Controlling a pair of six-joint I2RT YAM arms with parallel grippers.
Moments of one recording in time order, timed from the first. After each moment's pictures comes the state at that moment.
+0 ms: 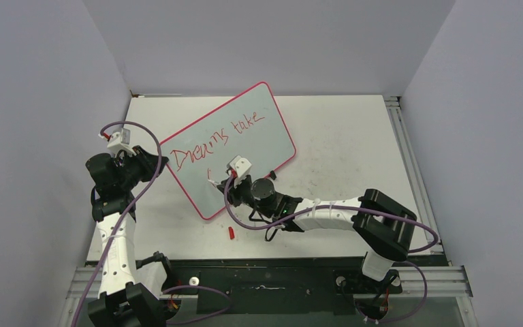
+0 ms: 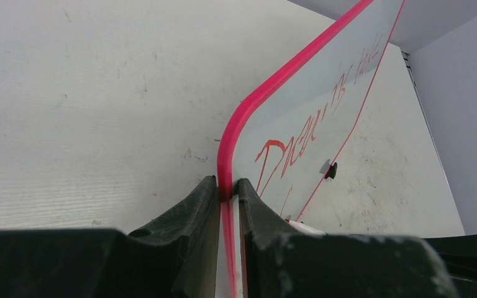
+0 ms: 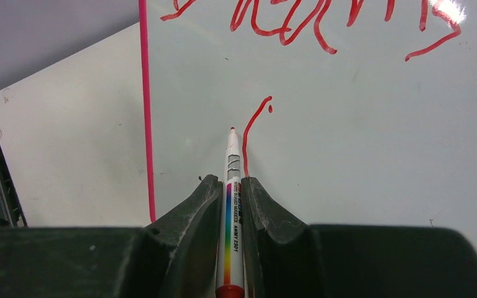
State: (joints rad) left arm 0.36 0.90 0.70 -0.15 0.66 -0.35; right arm 1.10 1.68 0.89 0.65 0.16 0.10
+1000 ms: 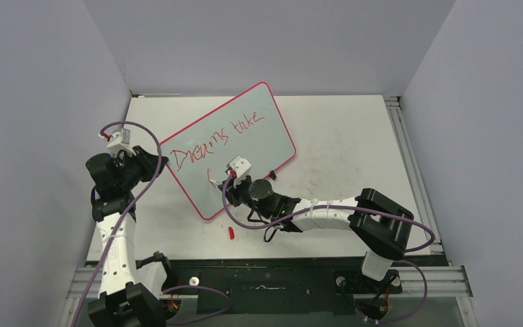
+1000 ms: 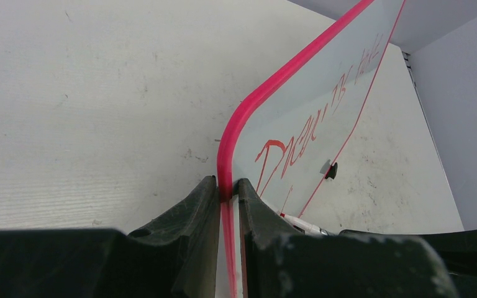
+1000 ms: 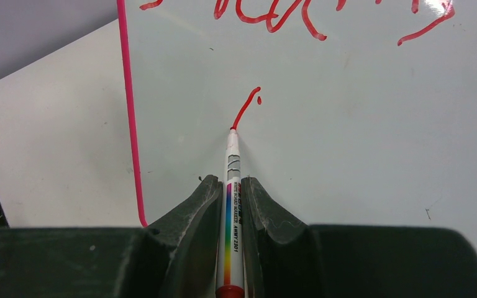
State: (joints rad) left arm 0.36 0.90 0.70 -0.15 0.66 -0.35; right arm 1.10 1.71 0.90 0.64 0.20 0.11
